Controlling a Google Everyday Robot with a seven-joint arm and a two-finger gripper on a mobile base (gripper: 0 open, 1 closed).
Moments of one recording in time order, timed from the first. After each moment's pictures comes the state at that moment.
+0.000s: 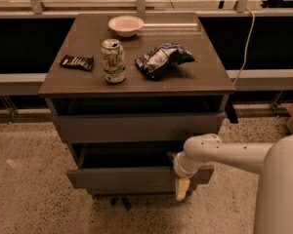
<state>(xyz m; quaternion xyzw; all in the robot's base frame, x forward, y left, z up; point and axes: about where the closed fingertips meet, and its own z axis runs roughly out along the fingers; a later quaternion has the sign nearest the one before) 0.561 -0.129 0.401 -0.74 0.65 0.06 0.15</state>
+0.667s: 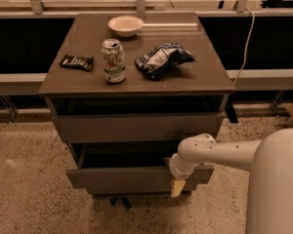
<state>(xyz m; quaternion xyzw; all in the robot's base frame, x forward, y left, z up) 0.557 -0.117 0.393 -0.75 0.64 0.05 0.14</state>
